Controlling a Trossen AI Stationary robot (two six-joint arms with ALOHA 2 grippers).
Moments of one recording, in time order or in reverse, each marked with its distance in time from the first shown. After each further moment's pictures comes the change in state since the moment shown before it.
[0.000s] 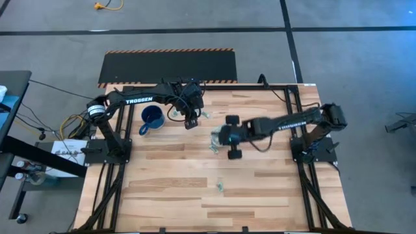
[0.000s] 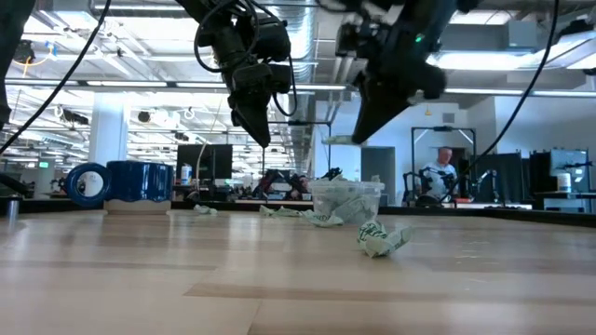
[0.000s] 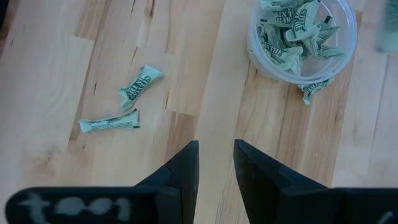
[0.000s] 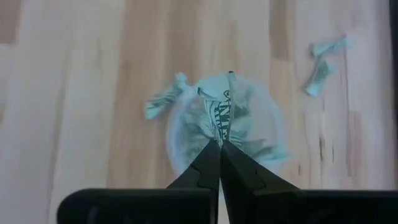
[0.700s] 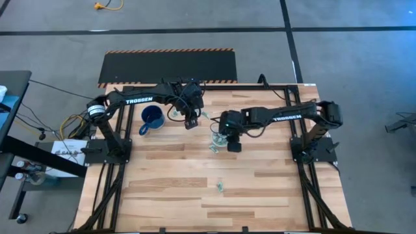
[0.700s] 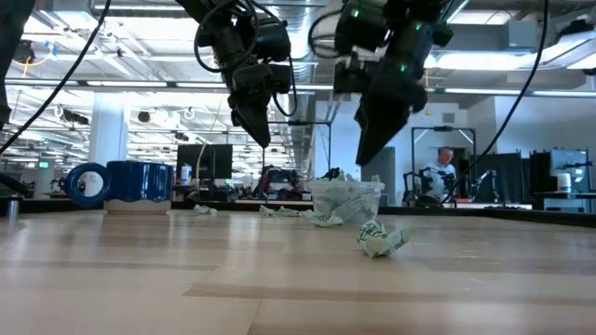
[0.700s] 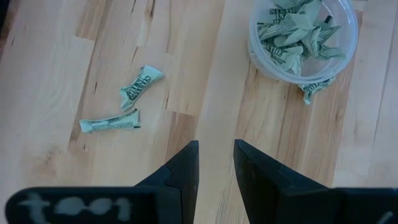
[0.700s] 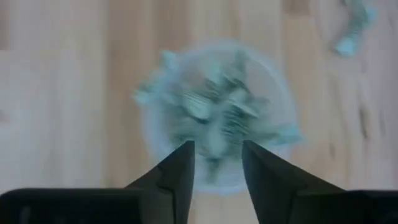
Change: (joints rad) left arm 0.000 0.000 0.000 0.001 -0.002 0.000; right arm -0.162 0.033 -0.002 -0.026 -0.239 0.027
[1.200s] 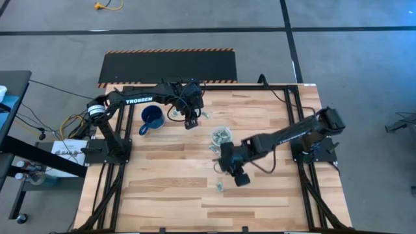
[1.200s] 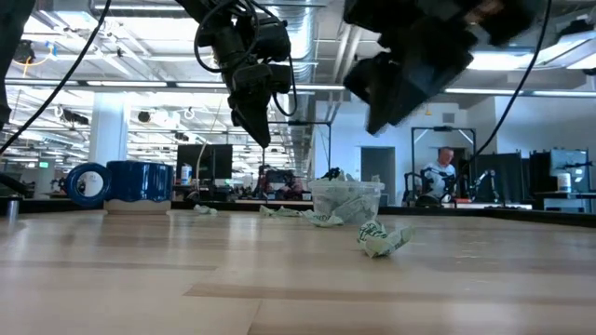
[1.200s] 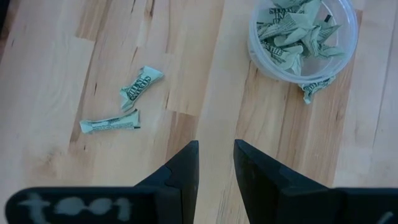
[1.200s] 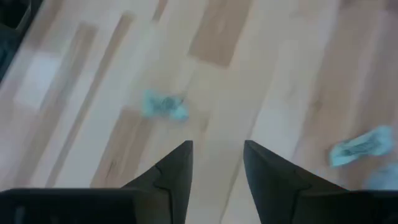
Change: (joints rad) left arm 0.000 0.000 0.000 0.000 0.000 0.005; right arm 0.340 0.013 0.000 0.105 -0.120 0.019
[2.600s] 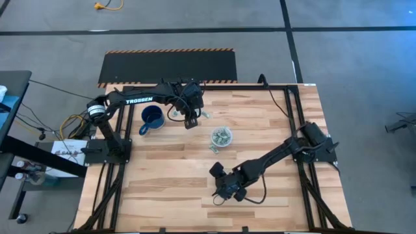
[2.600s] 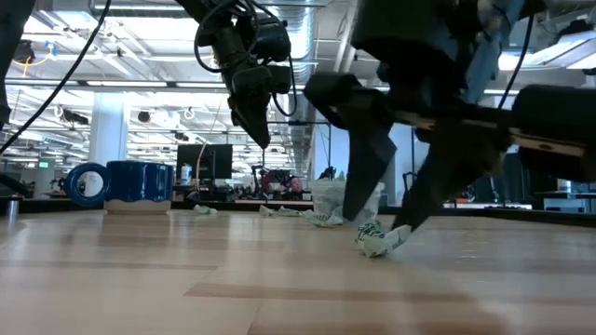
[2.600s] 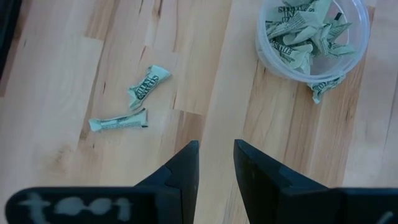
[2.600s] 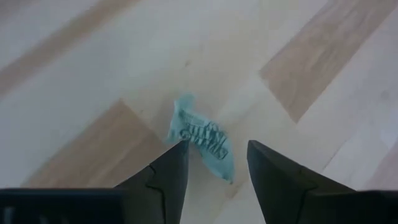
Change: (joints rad) left arm 0.000 0.000 0.000 0.001 -0.027 0.007; right arm 0.200 0.291 0.063 0.170 0.249 -0.396
